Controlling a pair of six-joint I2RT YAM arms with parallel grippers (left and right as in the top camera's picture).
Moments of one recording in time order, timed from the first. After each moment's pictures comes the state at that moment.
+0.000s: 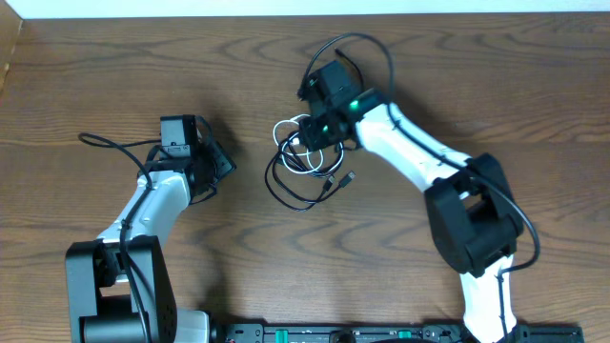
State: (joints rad) left arm 0.06 1.61 0.83 -0.34 0.15 -0.57; right arm 0.60 2.15 1.64 -0.60 -0.26 0.22
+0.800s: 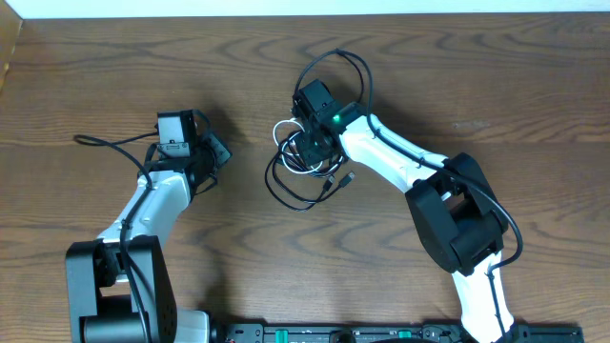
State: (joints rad) left arm 0.06 1.61 0.83 -0.21 0.15 -0.64; right arm 0.65 2.19 1.63 -0.61 -0.08 0.23
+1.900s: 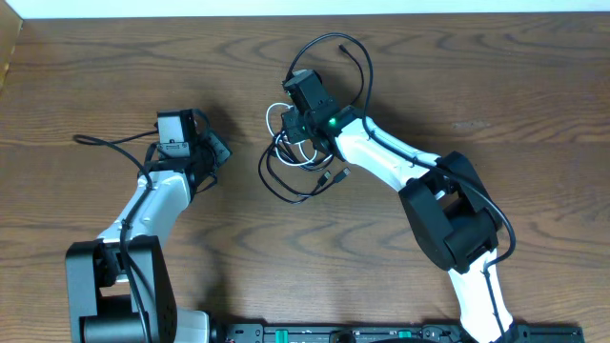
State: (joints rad) left arm 0.06 1.61 0.83 -0.19 0.15 -0.64; right arm 0.66 2.22 1.63 -0.27 0.01 0.29
